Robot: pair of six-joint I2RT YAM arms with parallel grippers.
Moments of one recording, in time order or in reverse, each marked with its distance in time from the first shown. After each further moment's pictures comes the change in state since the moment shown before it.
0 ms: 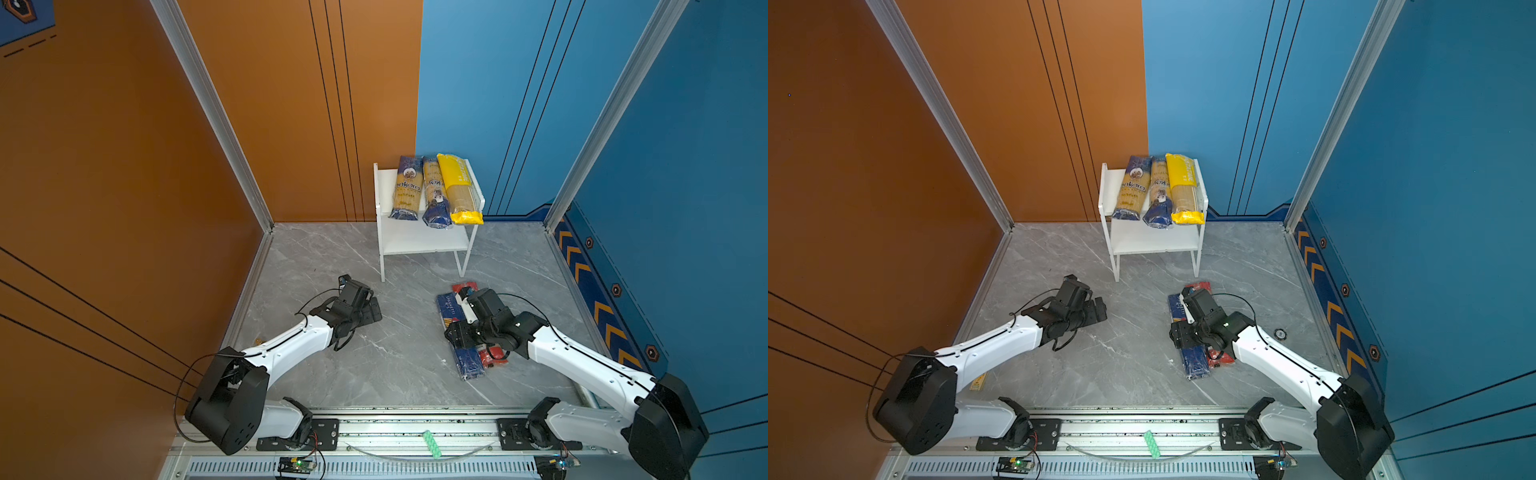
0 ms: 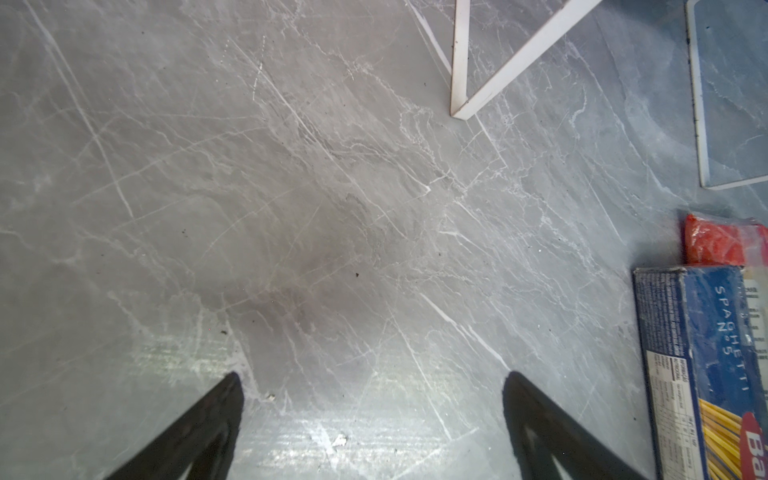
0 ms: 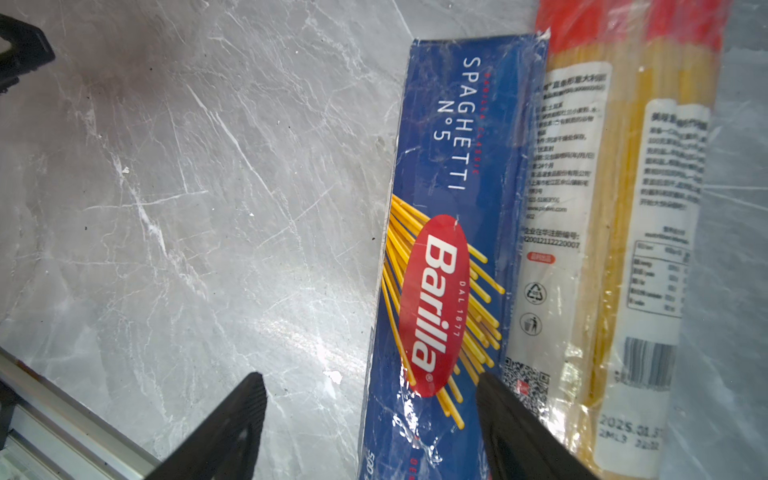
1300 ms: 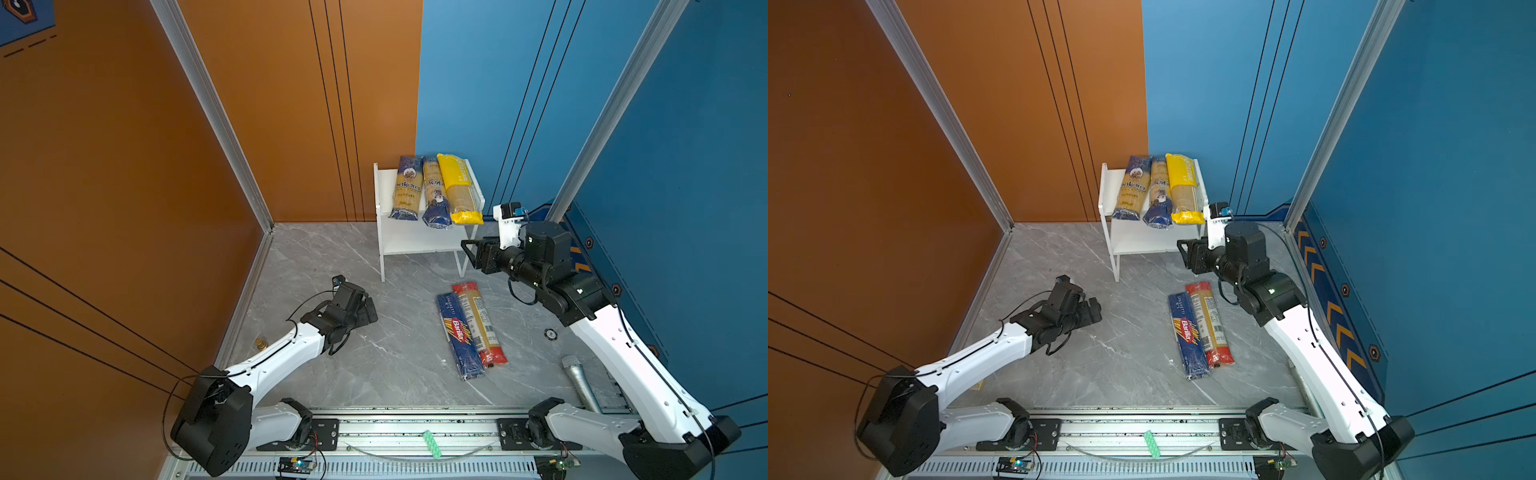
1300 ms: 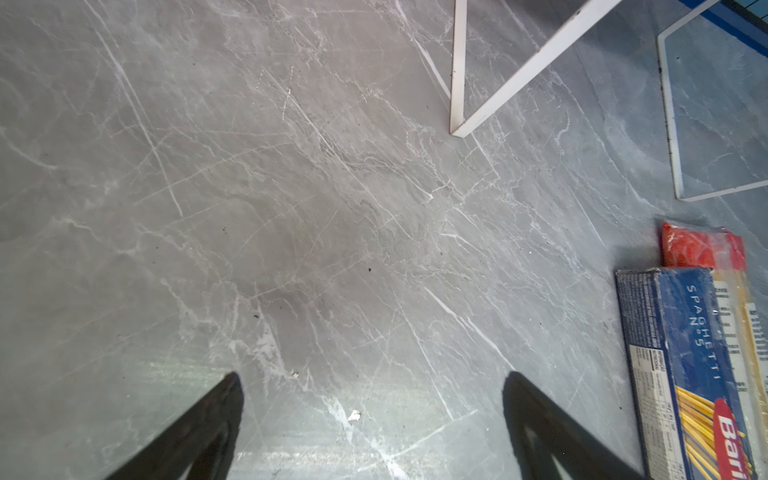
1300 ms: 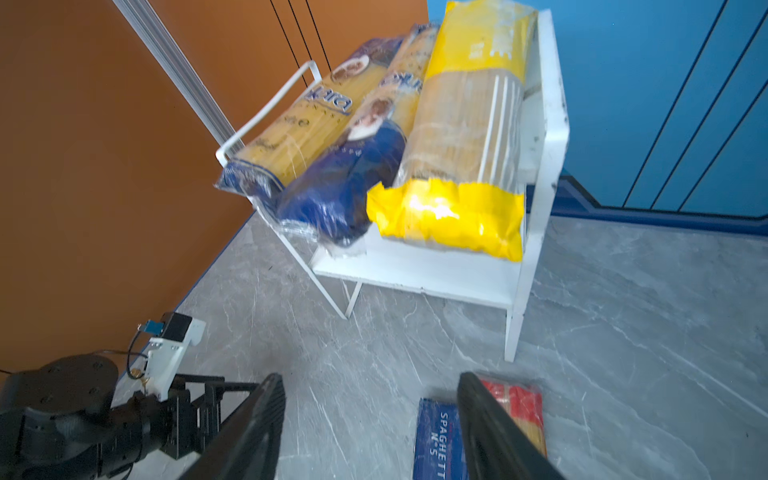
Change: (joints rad) left arm 0.001 -0.102 -0.028 -0.040 -0.031 0.000; right arm -0.195 -0.062 0.546 0.029 -0.048 -0.099
